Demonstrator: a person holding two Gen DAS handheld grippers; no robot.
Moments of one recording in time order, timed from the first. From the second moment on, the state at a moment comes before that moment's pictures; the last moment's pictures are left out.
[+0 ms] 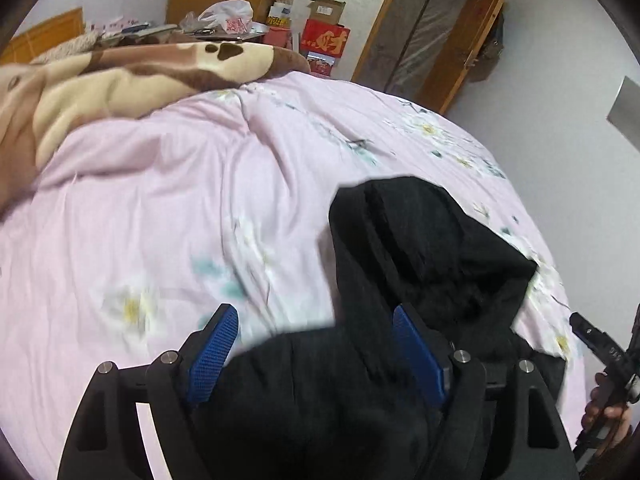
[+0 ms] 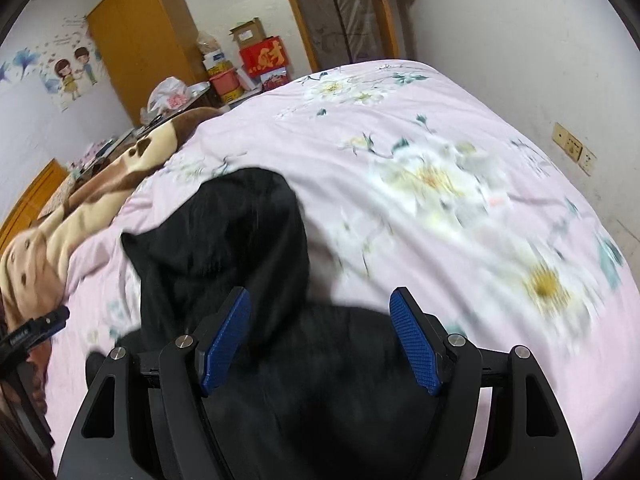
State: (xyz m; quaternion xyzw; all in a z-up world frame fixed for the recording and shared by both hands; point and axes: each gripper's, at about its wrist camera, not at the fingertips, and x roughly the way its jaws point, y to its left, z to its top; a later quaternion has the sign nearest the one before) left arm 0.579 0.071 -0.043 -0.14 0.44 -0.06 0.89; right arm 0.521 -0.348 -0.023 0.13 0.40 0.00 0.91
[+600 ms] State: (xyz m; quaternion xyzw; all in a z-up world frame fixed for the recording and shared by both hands) left arm 0.717 0.035 -0.118 -0.12 0.50 0.00 0.86; right arm 0.634 -0.328 -0.097 0.03 0.51 -0.03 0.86
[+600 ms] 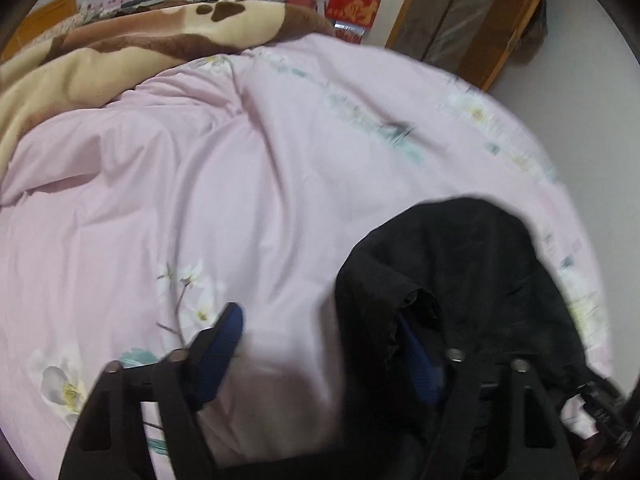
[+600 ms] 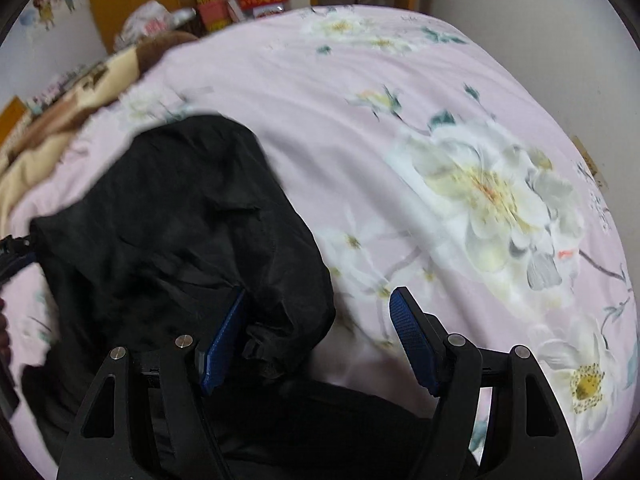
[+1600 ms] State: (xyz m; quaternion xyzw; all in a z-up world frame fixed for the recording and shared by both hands) left arm 0.700 0.104 -0.104 -0.21 0.45 -0.11 0.86; right arm 0.643 -0.338 -0.086 0.07 0.44 -0.02 0.90
